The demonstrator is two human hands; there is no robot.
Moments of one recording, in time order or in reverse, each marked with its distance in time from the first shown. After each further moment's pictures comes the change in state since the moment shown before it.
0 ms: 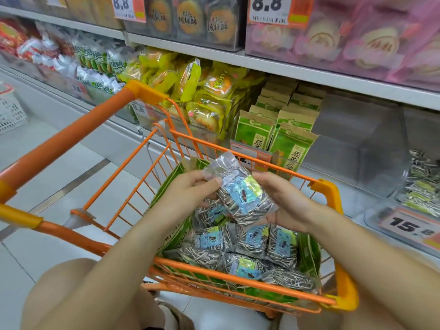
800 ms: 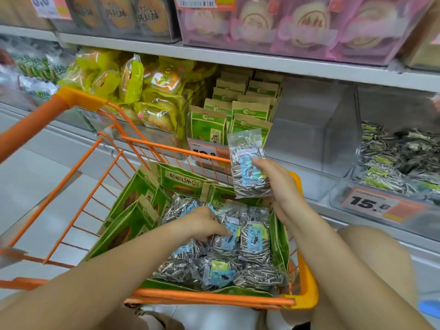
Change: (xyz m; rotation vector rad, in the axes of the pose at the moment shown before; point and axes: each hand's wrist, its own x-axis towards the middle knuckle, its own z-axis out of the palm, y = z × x) left_hand 0.047 -0.041 0.098 0.517 -0.450 -0.439; right_hand -0.015 0.015 -0.048 0.080 0.686 -0.279
